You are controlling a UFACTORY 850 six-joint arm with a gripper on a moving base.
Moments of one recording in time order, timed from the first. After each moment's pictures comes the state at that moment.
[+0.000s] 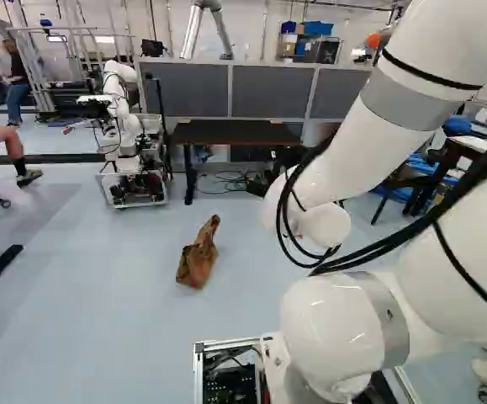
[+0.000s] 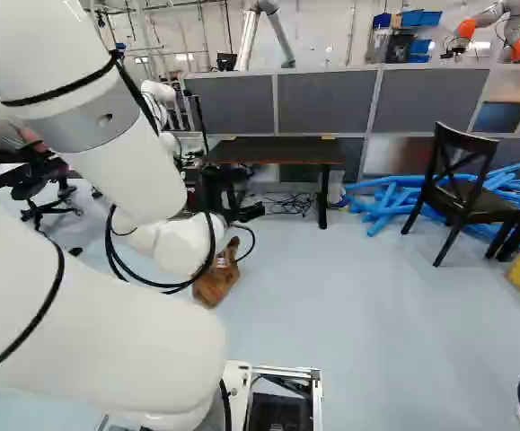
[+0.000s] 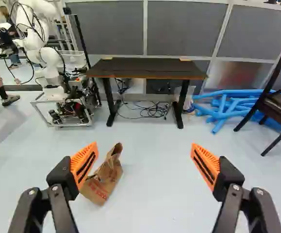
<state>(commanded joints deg) 0.0 16.0 -5.0 0.0 50.0 0.0</state>
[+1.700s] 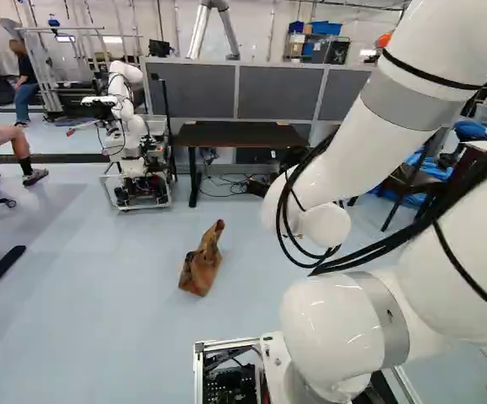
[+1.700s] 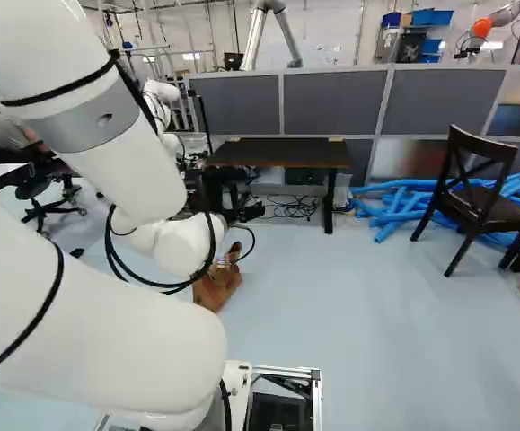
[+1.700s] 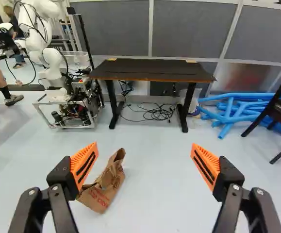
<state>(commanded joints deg) 0.0 16.0 -5.0 0.0 50.0 0.0</state>
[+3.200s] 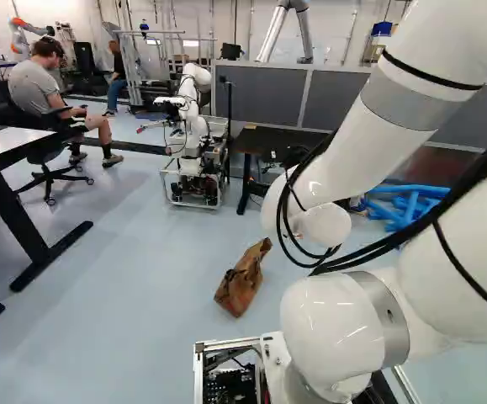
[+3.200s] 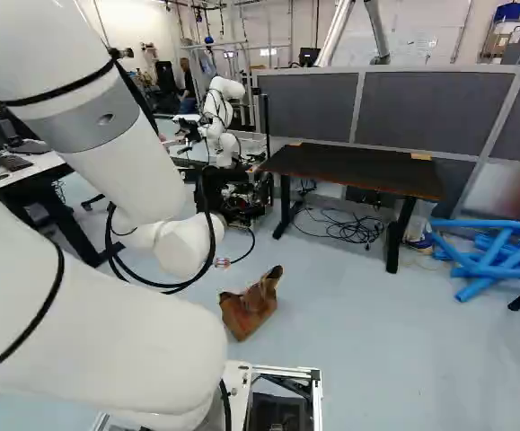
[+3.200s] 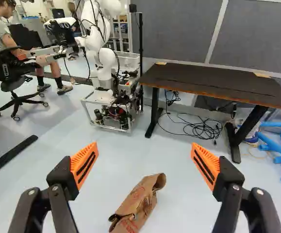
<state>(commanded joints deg) 0.0 16.0 -5.0 0.0 50.0 0.0</state>
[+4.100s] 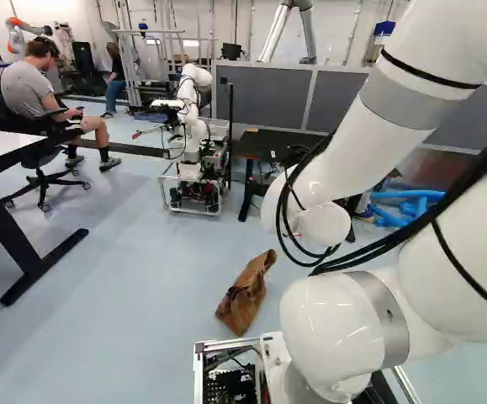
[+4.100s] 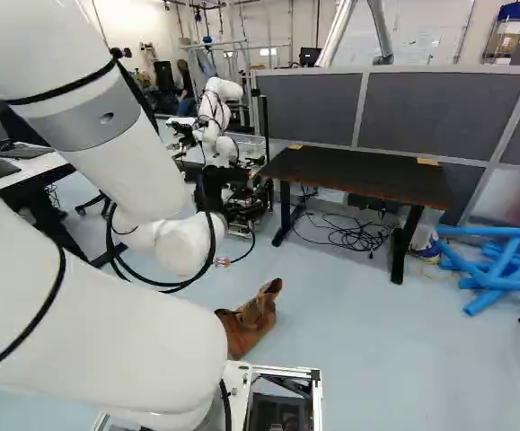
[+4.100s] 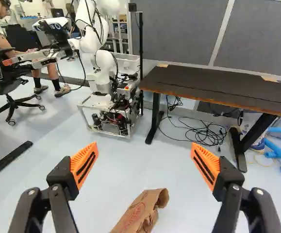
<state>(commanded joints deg) 0.0 15.5 -5.4 0.0 50.0 0.0</state>
